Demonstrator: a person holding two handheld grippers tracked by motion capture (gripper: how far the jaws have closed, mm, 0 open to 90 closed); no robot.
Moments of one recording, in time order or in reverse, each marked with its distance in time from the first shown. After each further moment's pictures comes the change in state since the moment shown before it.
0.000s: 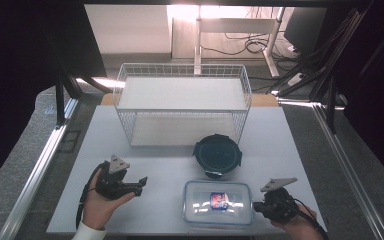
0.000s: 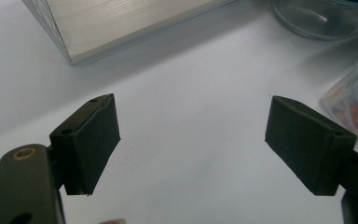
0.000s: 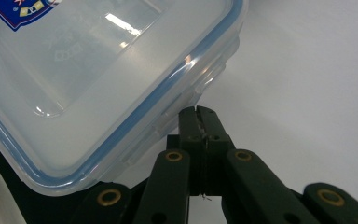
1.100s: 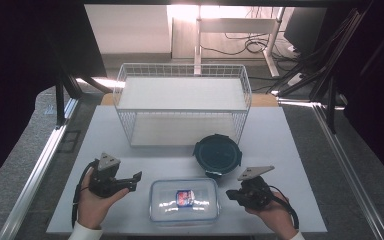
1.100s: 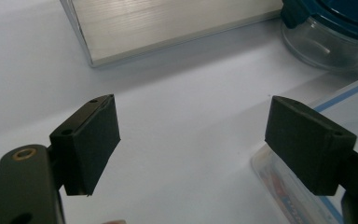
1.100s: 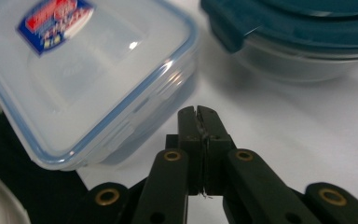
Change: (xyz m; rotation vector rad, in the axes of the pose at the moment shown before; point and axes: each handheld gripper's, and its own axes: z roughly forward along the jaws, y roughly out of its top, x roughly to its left) left arm 0.013 0.000 -0.010 -0.052 0.009 -0.104; right arm 0.024 0.050 0.021 -0.137 0.111 -0.061
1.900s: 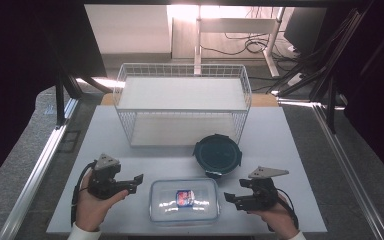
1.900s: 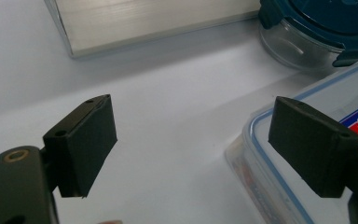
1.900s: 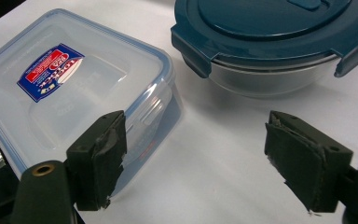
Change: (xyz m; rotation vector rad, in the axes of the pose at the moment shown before) left arm -0.005 0.000 -0.009 0.022 -0.071 -0.052; right arm -0.006 -0.013 -0.006 -0.166 -0.018 0.130
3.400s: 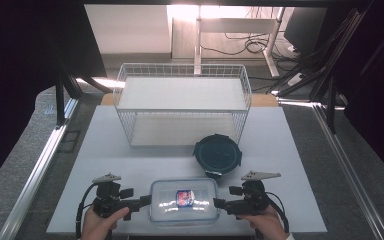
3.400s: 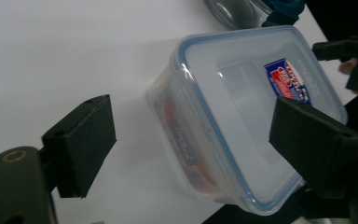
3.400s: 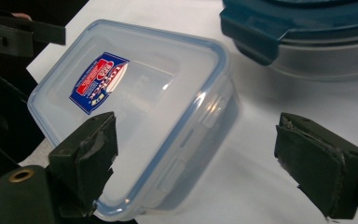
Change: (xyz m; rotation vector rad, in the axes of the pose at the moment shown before) left arm -0.008 -0.041 0.012 0.105 -0.302 -0.233; right arm 0.016 -0.006 0.019 0.003 0.144 0.156
